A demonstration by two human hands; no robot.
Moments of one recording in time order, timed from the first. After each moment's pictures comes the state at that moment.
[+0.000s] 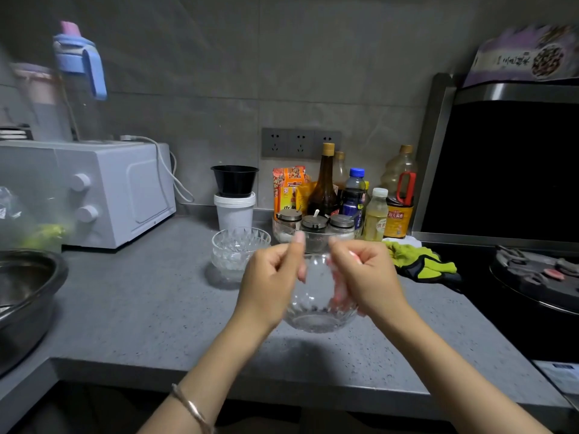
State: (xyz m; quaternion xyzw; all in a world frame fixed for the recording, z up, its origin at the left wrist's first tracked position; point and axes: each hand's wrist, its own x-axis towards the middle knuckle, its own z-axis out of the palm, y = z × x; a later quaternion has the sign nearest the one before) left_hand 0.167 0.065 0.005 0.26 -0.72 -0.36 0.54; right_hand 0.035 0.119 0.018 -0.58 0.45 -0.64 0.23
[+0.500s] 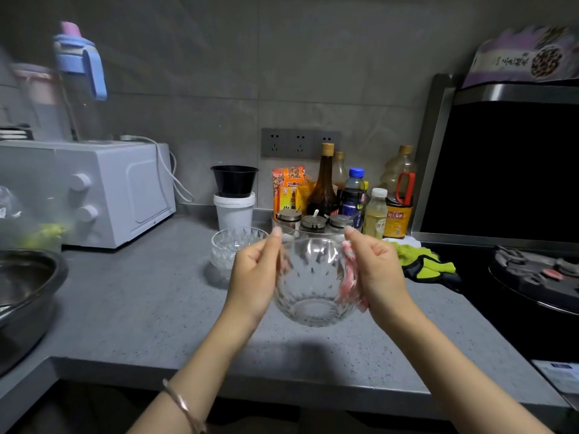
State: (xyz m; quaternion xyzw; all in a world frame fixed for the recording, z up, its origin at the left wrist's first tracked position) left_hand 0.171 0.064 0.011 0.27 -0.61 -0.49 0.57; right_hand 0.033 0.122 0.023 -0.51 0.46 -0.68 0.27
